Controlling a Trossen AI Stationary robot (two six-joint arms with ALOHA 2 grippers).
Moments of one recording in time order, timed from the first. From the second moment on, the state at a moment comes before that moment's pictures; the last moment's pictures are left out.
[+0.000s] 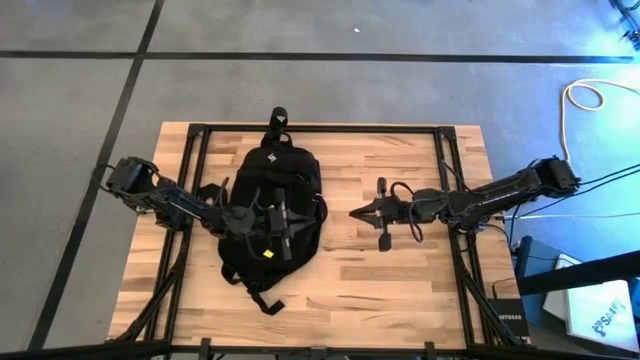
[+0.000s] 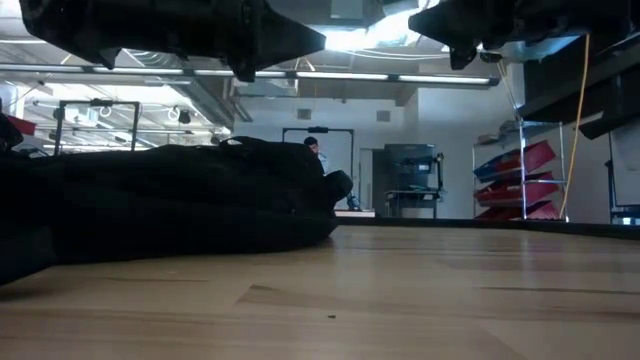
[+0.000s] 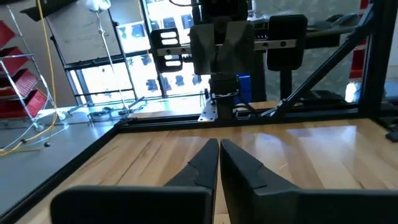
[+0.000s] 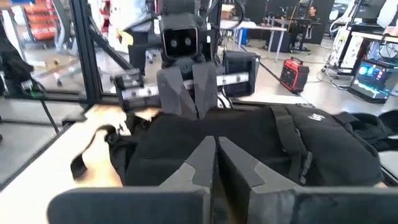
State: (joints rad) left arm -0.27 1.55 0.57 1.03 -0.47 0.17; right arm 0.19 1.11 0.47 0.56 0.17 -0.03
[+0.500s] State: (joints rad) left arm -0.35 0.82 0.22 0.83 -0.62 0.26; right arm 0.16 0.17 0.33 -0.05 0.36 0.02
